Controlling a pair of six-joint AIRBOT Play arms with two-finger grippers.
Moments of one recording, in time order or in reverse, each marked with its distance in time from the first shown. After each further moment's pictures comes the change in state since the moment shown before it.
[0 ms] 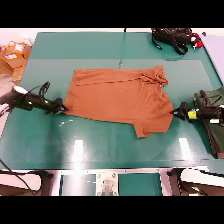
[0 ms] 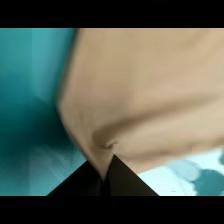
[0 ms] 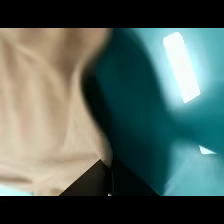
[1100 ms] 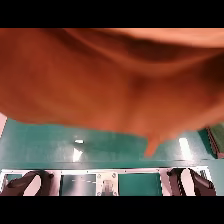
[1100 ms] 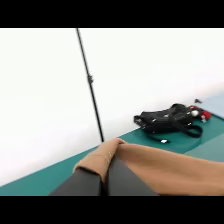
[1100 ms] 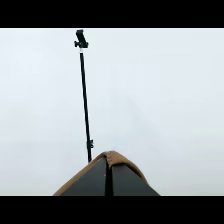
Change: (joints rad) left arm -0.003 0.752 0.950 0.060 -0.063 -0.078; right arm -0.002 0.792 0.917 -0.106 -0.211 0.301
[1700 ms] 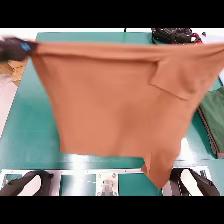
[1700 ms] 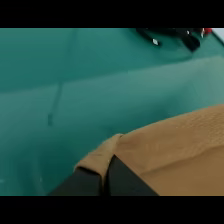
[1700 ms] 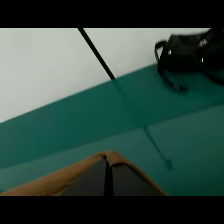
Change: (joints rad) left arm 0.000 -0.208 -0.733 -0.185 0.188 0.237; right arm 0.066 -0.241 -0.647 0.229 -0.086 -0.208
